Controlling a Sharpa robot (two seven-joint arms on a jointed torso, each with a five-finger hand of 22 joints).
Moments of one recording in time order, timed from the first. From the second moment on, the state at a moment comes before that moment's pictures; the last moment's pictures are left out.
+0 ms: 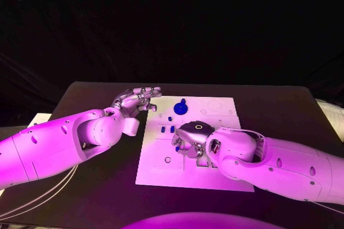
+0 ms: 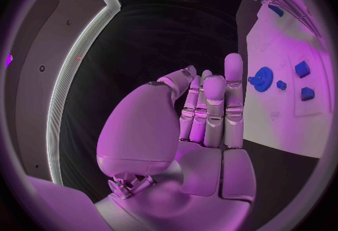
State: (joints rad) left arm 1.12 -0.82 -0.01 1.52 0.15 -0.24 0.32; left_hand 1.37 -0.11 0.46 -0.01 0.11 1.03 0.18 0.13 0.07 1.12 0.10 0.22 0.08 1.27 0.02 1.11 0.64 0.17 1.20 0.12 0.61 0.90; right arm 0.98 -0.72 0.02 1.74 -1.81 -0.10 -0.29; right_hand 1.39 -0.15 0.45 0.09 0.09 1.02 0.16 0.06 0.08 1.06 0.11 0.07 0.06 1.47 0.01 1.20 1.06 0.07 1.40 0.11 1.36 1.23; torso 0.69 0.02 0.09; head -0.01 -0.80
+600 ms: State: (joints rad) left arm 1.12 -0.82 -0.01 1.52 0.14 -0.23 0.32; left_hand 1.37 -0.11 0.46 -0.01 0.11 1.03 0.18 0.13 0.07 1.12 0.10 0.22 0.08 1.27 0.02 1.11 0.64 0.17 1.20 0.12 0.61 0.90; right arm 1.04 -0.92 0.04 1.84 -1.81 -0.19 -0.33; right_hand 1.38 -0.16 0.40 0.09 0.06 1.01 0.14 0.06 0.07 1.03 0.09 0.08 0.06 1.46 0.01 1.19 1.04 0.07 1.40 0.11 1.36 1.24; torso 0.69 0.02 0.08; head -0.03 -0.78
